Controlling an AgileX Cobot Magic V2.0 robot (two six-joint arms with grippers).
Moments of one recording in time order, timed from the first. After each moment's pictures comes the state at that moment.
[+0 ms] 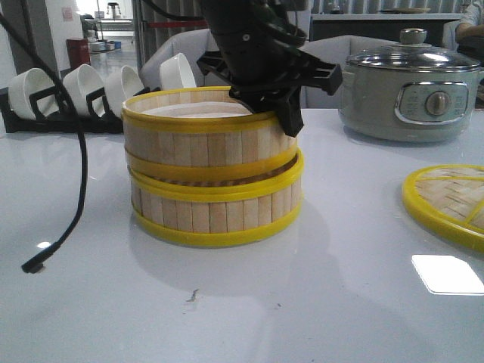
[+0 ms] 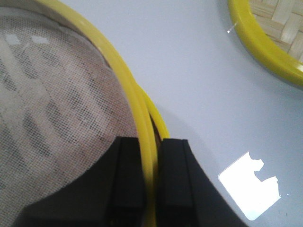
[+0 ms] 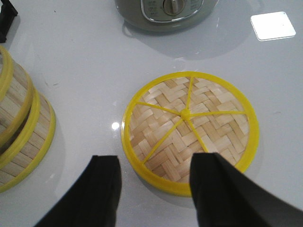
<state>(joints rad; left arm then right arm) -0.74 2.07 -1.80 -0.05 0.76 0.02 -0.08 0.82 -0.74 0.11 0.55 0.10</state>
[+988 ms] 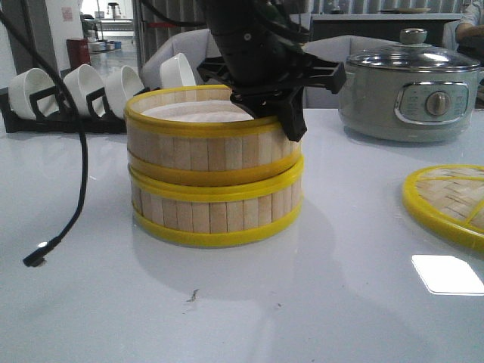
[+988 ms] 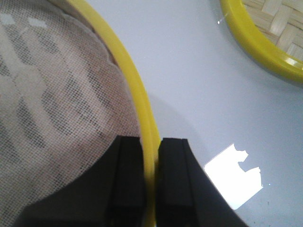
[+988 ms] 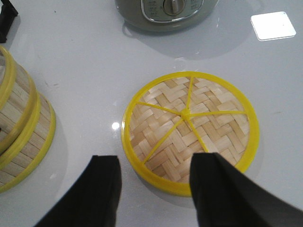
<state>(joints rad) -0.74 2.07 -1.80 -0.12 0.80 0.02 -0.08 0.82 -0.74 0.11 0.55 0.10</state>
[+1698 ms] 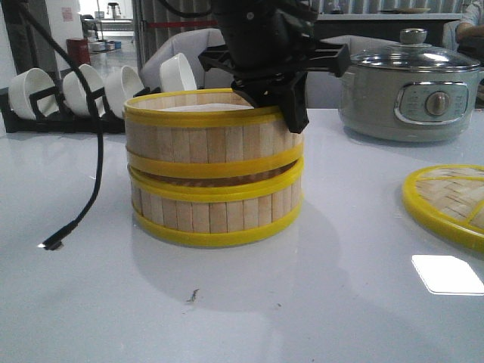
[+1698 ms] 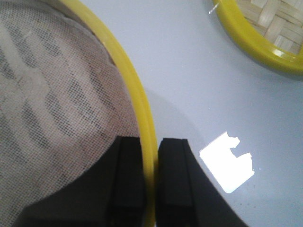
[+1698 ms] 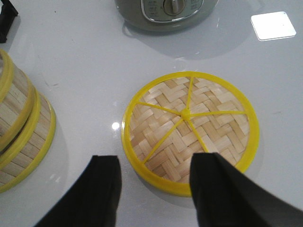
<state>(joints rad) -0.74 2.09 -1.90 -0.12 0.93 0.02 -0.08 0.82 -0.74 0.11 0.55 0.10</state>
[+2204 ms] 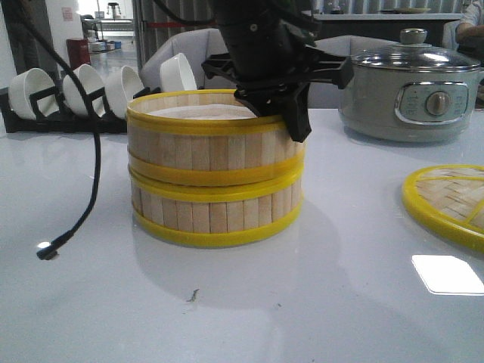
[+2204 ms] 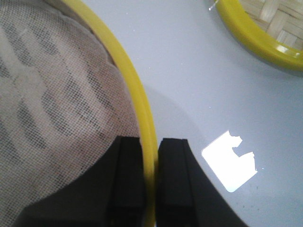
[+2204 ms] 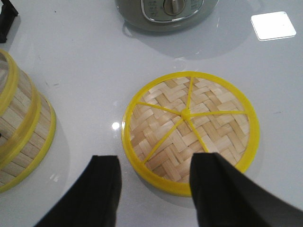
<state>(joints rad) -0.75 2.10 -1.87 -0.12 0.91 0.02 -0.08 0.82 -0.74 0.12 0.55 0.10</state>
